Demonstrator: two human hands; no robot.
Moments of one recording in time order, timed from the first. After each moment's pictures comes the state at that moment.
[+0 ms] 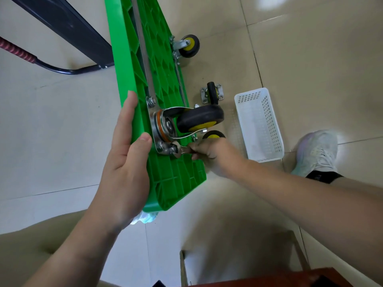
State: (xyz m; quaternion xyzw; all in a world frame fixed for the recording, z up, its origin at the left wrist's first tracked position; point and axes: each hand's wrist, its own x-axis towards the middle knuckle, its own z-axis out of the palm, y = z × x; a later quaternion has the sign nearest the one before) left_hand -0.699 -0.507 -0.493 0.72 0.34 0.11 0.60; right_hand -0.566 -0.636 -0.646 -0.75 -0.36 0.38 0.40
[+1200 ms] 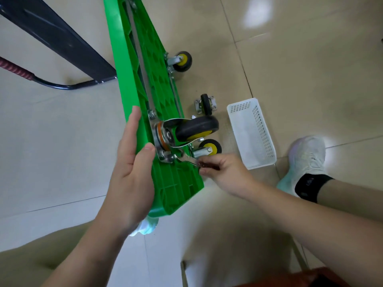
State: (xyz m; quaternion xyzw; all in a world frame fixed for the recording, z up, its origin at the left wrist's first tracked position) left_hand -0.694 -0.513 -0.484 0.74 0.36 0.11 0.56; right_hand -0.588 -0.664 -0.634 -0.72 -0.15 0.43 0.53
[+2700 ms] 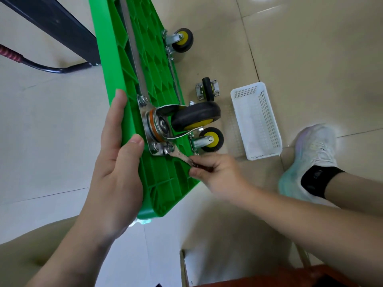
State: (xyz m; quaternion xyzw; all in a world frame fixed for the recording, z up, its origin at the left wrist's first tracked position) left_hand -0.697 -0.511 -0.491 0.73 0.33 0.14 0.58; right_hand -0.620 -0.652 -0.642 -0.67 -0.14 0.41 0.60
